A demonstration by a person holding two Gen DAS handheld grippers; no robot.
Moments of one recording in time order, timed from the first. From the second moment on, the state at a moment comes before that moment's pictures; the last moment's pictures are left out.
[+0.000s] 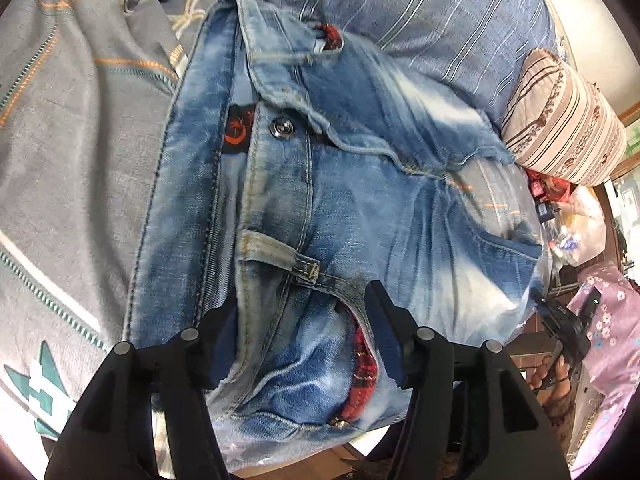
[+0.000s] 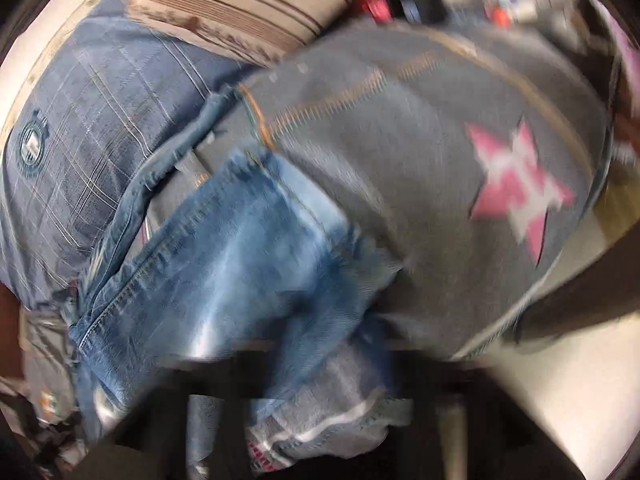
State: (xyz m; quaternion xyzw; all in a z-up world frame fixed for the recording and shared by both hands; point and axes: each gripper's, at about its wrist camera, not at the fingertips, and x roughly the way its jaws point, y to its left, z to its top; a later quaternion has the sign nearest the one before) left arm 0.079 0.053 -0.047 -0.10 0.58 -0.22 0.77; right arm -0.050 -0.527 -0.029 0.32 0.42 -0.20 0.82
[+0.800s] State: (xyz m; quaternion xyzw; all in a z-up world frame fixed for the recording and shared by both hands) left arm 0.120 0.041 -0.047 -0.09 0.59 -0.22 0.77; right arm -0.013 -0.545 0.031 0.23 0.36 -0.21 0.88
